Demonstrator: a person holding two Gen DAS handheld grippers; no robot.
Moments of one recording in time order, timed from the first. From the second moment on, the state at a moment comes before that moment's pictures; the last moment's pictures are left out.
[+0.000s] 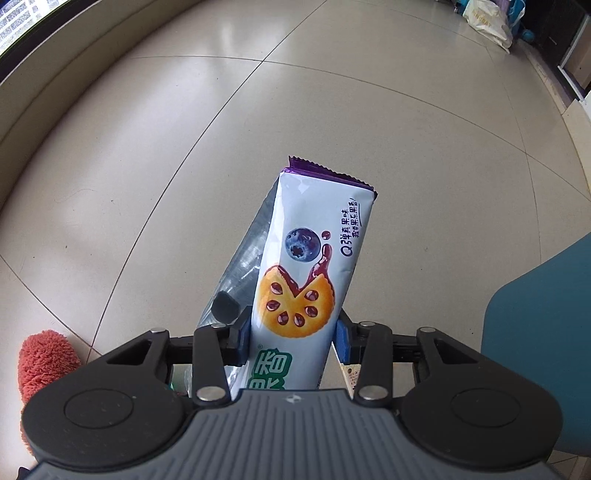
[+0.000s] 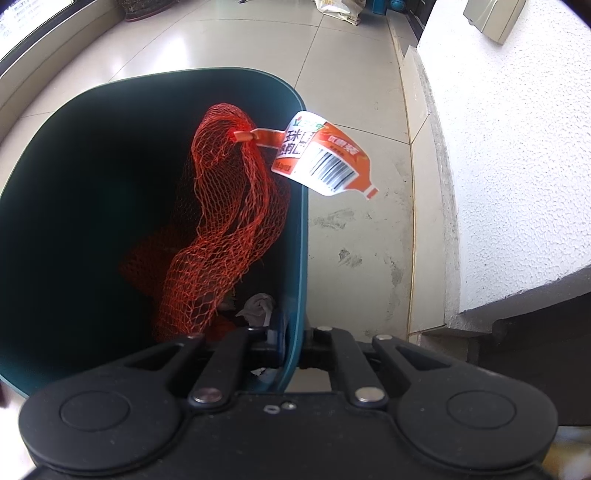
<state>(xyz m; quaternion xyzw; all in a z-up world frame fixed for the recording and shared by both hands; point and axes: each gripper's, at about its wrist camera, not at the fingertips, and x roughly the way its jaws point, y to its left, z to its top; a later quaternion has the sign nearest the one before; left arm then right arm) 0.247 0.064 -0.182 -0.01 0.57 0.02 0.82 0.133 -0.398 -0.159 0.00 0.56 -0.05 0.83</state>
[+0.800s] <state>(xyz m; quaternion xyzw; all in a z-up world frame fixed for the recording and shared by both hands) 0.182 -0.131 0.009 0.03 0.48 -0.20 0.85 0.124 -0.413 -0.155 0.02 0.54 -0.03 0.84</state>
